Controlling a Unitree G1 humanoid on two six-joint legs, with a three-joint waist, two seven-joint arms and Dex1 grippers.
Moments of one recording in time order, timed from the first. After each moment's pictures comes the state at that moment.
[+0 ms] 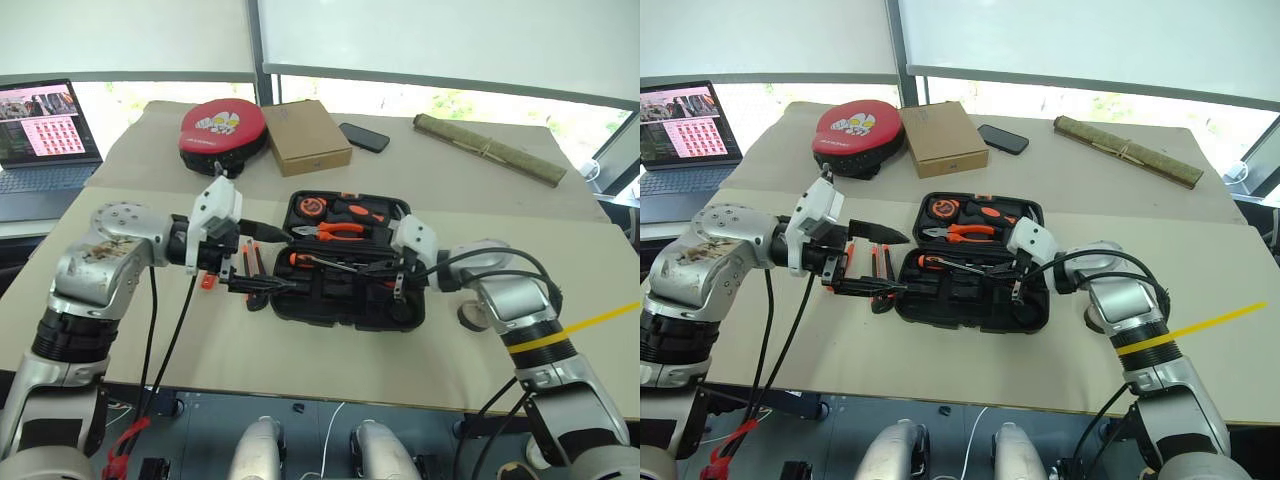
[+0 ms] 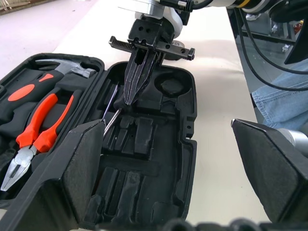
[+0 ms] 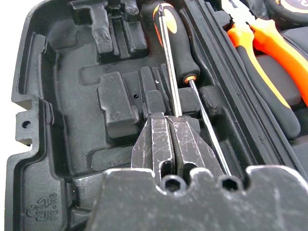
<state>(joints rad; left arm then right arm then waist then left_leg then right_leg) -0.66 0.79 -0.09 -0.10 -0.49 0.57 -1.35 -0.64 -0.57 0.24 0.14 0.13 0.43 1.10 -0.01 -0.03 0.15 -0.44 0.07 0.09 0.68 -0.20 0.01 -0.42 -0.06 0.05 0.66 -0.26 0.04</state>
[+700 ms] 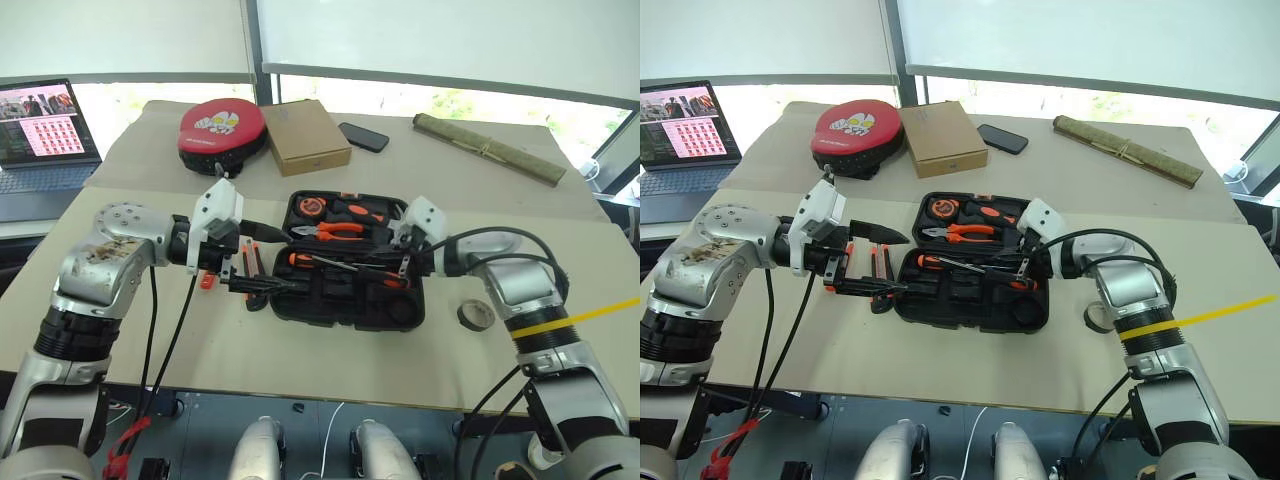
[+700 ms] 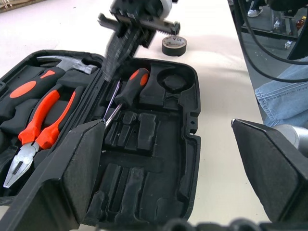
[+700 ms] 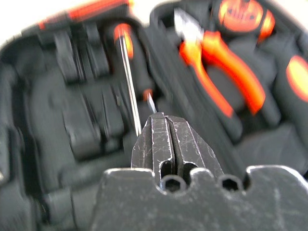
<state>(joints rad) -0.66 0.79 -0.10 -0.07 -0.47 0.54 -1.36 -0.70 -0.57 0.21 0.24 0.16 0.44 1.07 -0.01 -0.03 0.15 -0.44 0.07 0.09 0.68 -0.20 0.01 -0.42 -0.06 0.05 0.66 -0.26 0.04</state>
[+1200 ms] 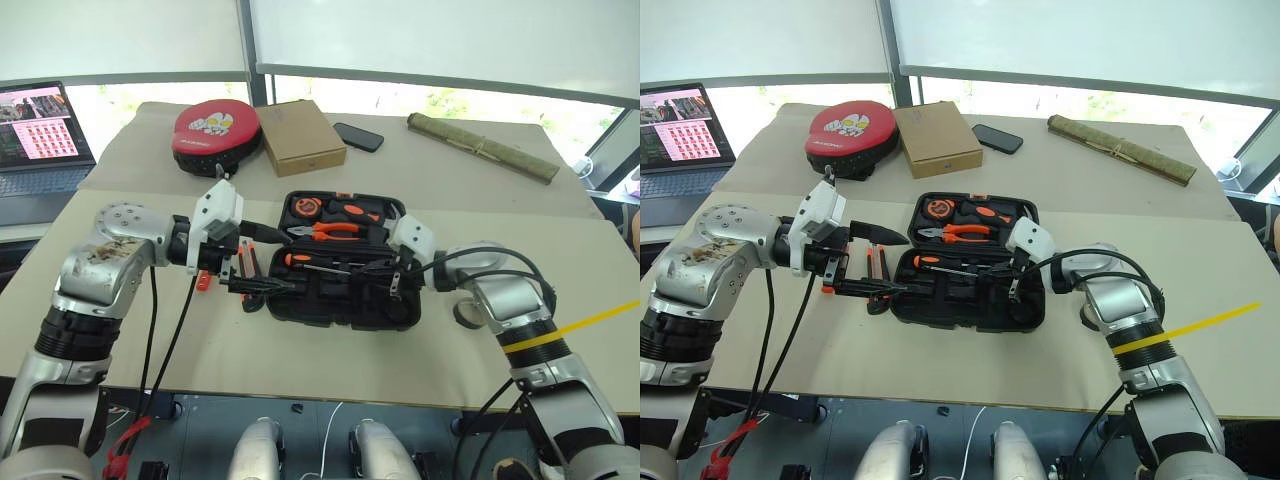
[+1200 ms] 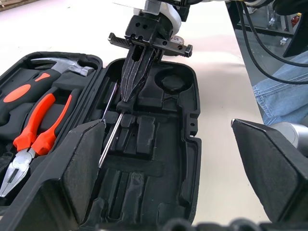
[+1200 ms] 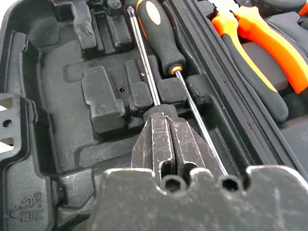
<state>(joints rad) -0.67 0.79 -0.10 -0.06 -0.47 0.53 -1.37 -0.65 -0.55 0.23 0.17 0.14 0.43 1.06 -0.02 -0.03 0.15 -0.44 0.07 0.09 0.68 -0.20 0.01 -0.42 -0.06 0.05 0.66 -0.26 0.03</state>
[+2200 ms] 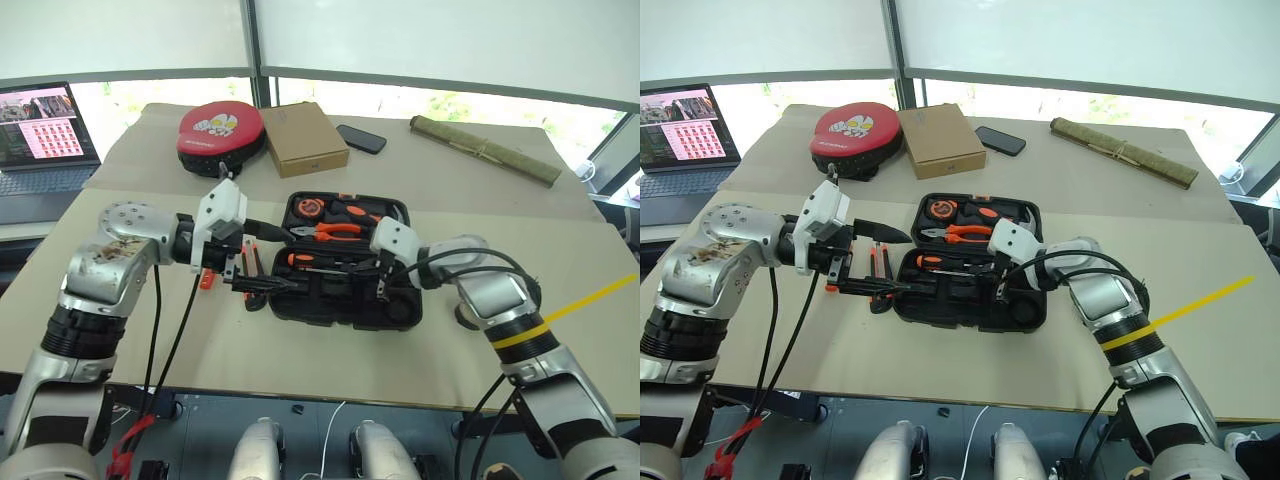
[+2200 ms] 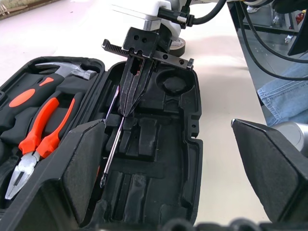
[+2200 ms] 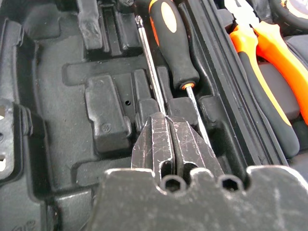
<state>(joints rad) -0.67 0.77 -0.11 -0.05 -0.45 0.50 -1.35 -0.69 -0.52 0.31 0.13 0.05 0.49 1.02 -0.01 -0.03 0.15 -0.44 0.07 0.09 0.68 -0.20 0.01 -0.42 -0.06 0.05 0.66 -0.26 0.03</state>
